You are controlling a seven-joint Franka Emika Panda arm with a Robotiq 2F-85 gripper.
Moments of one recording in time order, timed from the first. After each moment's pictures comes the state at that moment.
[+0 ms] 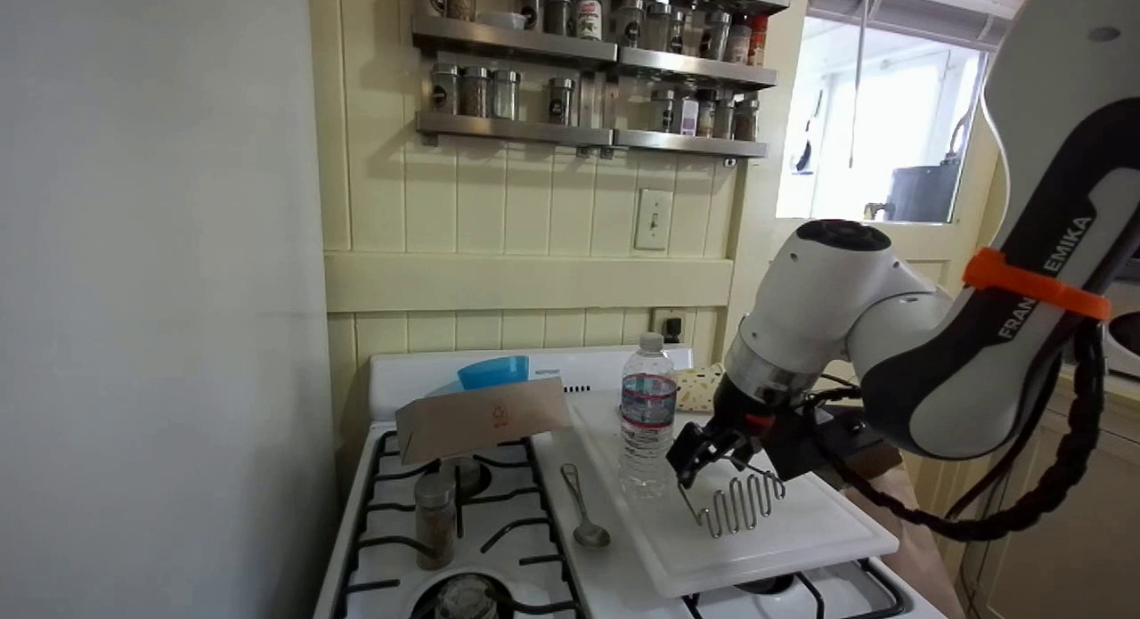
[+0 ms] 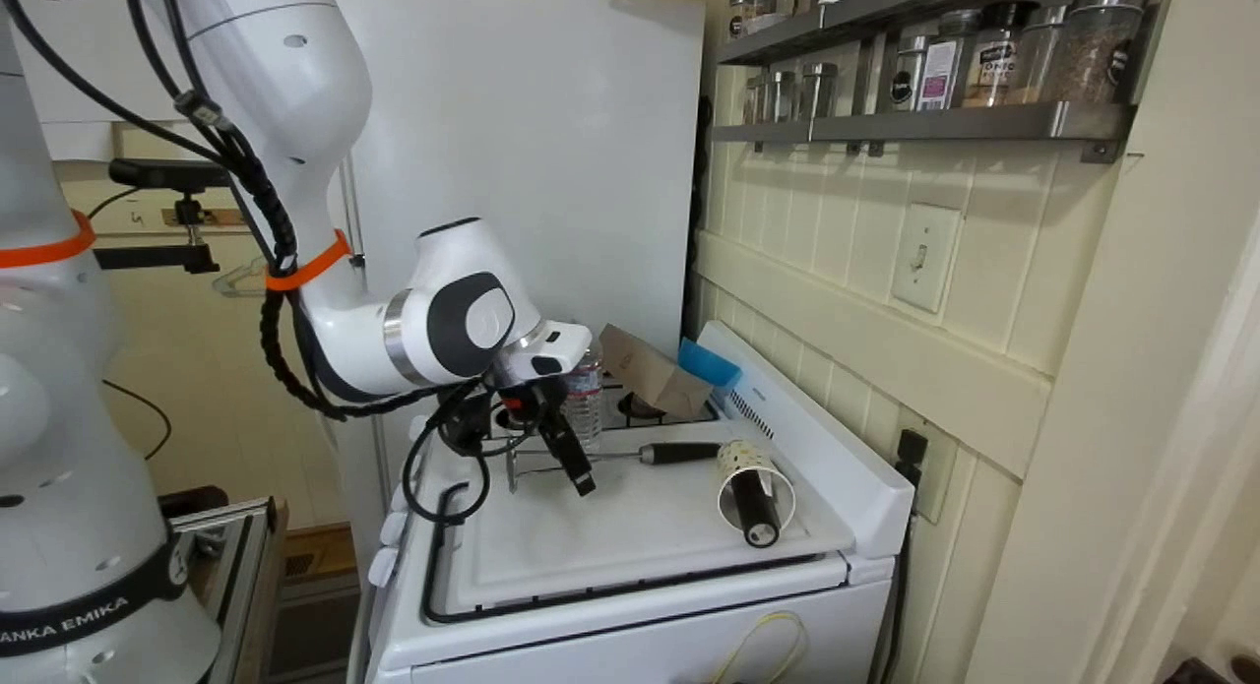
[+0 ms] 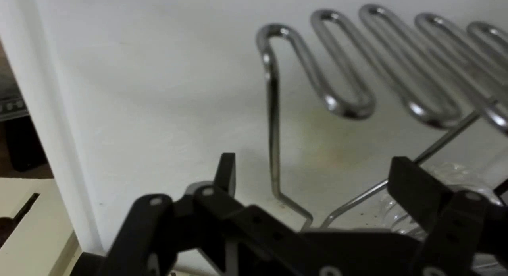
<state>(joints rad) 0.13 -0.01 -0.28 -2.75 -1.01 3.15 0.85</state>
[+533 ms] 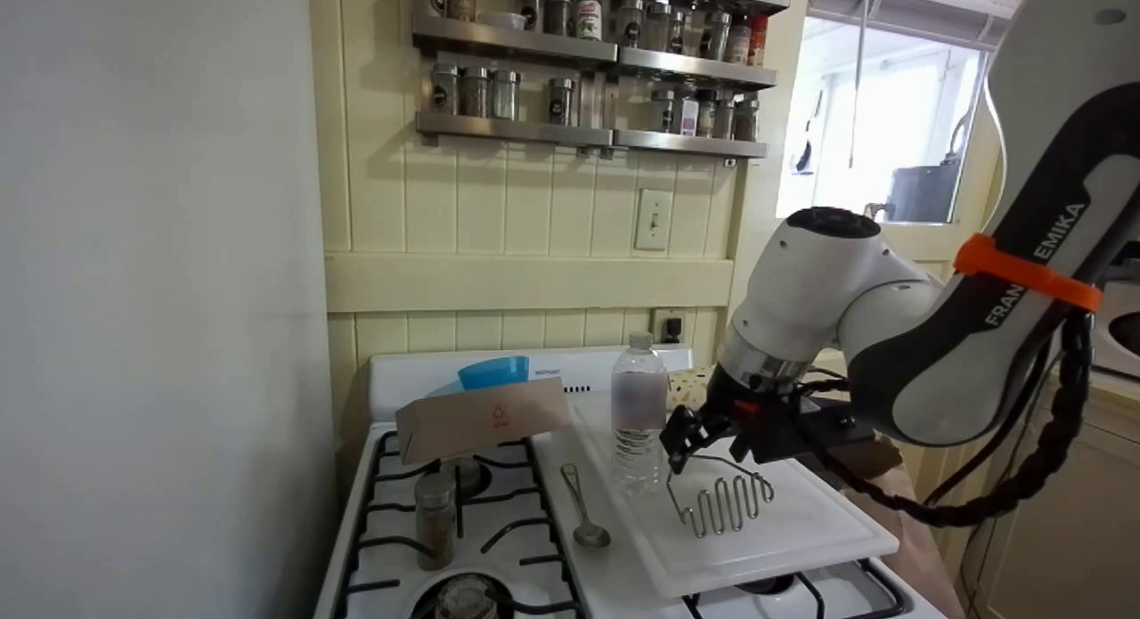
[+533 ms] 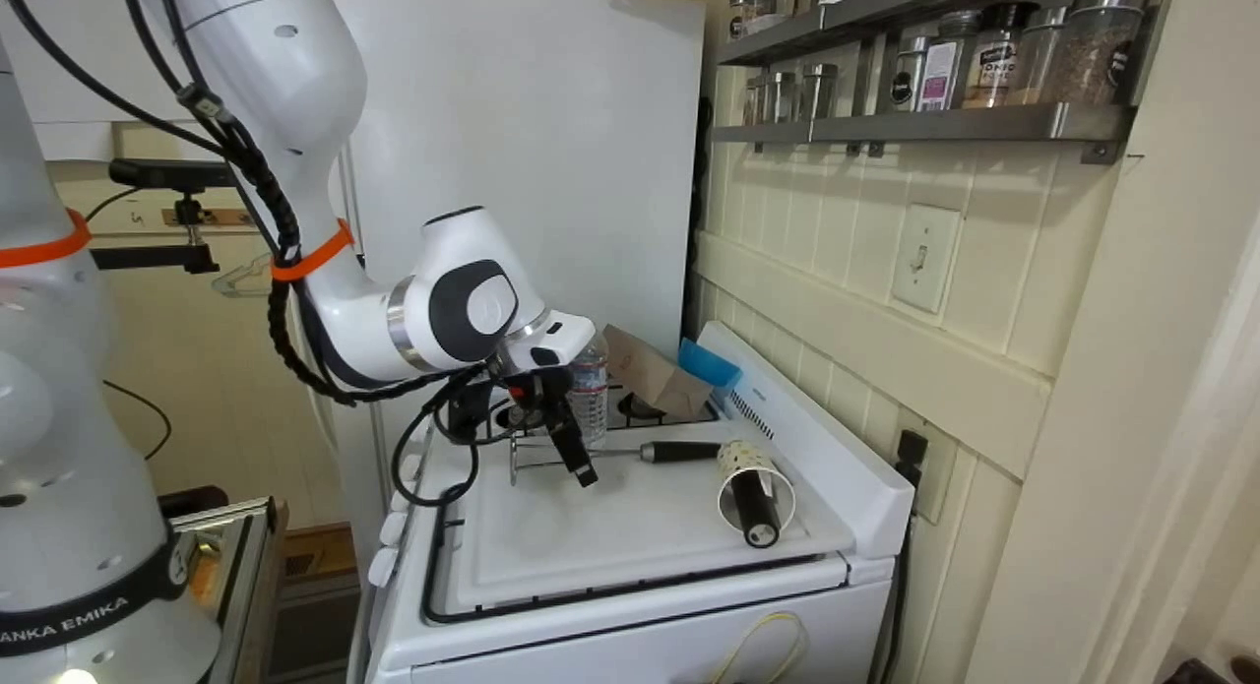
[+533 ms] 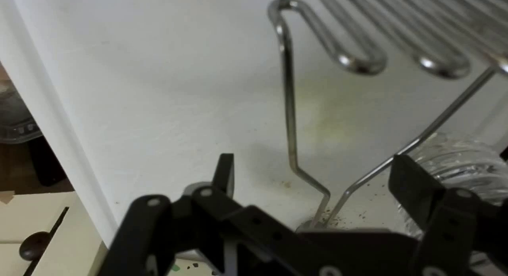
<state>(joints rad) 0.14 -0.04 -0.27 -2.74 -0.97 3.11 0.96</state>
